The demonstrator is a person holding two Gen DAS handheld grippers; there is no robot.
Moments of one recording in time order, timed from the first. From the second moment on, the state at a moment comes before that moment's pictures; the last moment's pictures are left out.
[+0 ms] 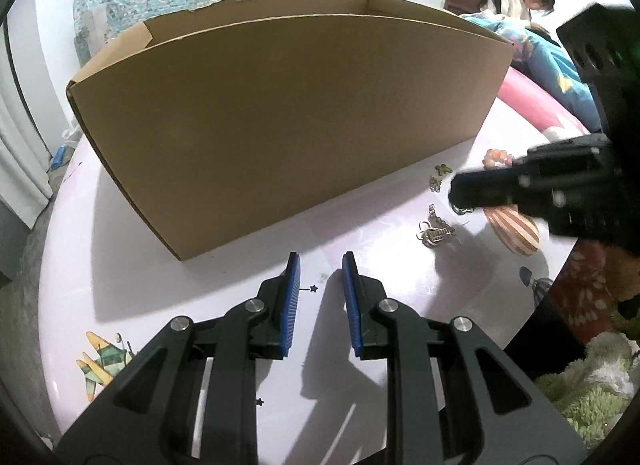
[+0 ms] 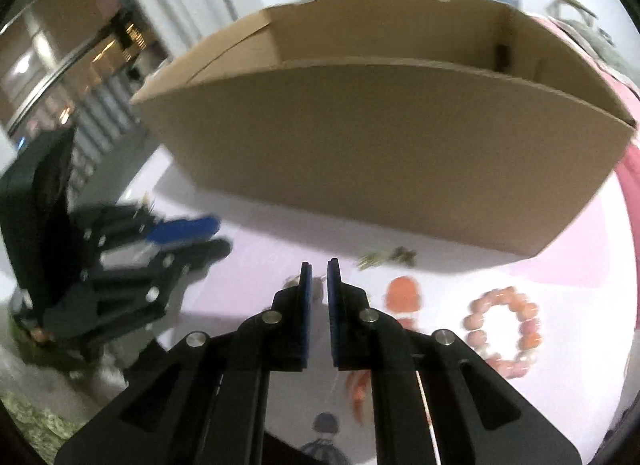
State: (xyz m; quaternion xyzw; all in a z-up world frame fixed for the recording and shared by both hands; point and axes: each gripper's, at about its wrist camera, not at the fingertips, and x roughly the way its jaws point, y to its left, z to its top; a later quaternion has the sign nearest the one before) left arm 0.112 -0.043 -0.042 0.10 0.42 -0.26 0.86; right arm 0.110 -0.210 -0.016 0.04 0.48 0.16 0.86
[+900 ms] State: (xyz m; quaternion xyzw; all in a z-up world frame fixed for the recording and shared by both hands) left arm 0.101 -0.077 -0.043 0.15 0.41 -0.34 0.83; right arm 0.086 -0.204 -0.035 0.02 0.48 0.15 0.86
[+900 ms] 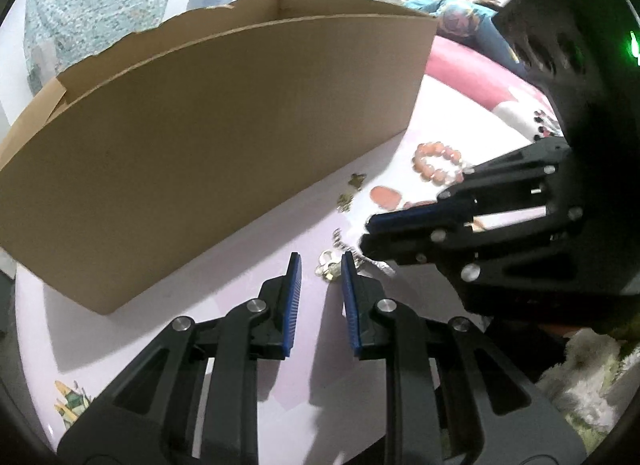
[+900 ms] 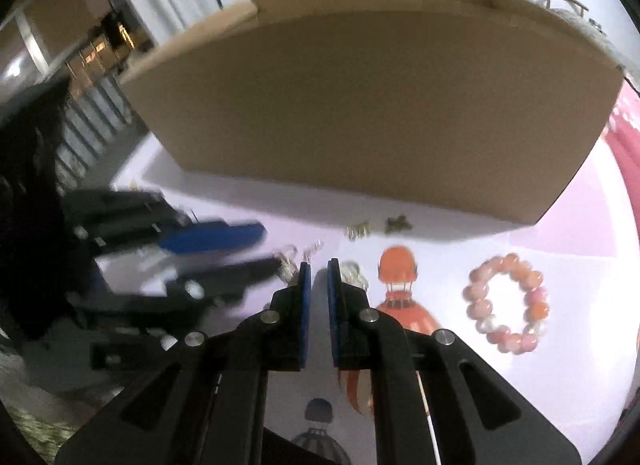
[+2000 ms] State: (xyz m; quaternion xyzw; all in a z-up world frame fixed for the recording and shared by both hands) left arm 0.104 -0.069 -0.042 0.15 0.40 -0.34 0.83; right arm 0.089 -0.167 -0.021 -0.19 0.46 0.30 0.82
